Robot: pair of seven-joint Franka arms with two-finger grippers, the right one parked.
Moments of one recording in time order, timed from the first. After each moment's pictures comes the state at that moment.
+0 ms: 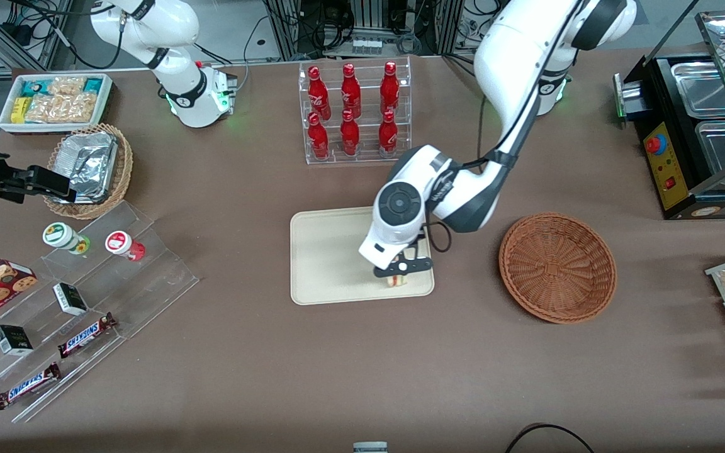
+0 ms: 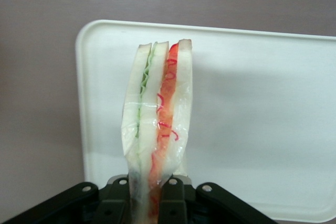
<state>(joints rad) -0.65 0.71 -0.08 -1.38 -0.05 1.98 -0.83</state>
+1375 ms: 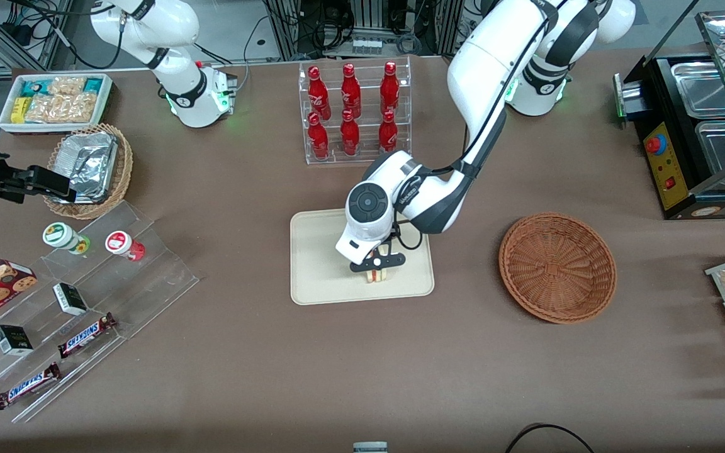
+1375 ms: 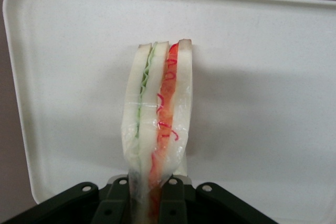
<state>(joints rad) -0.70 0.81 -0.08 -1.32 -0.05 2.01 -0.90</state>
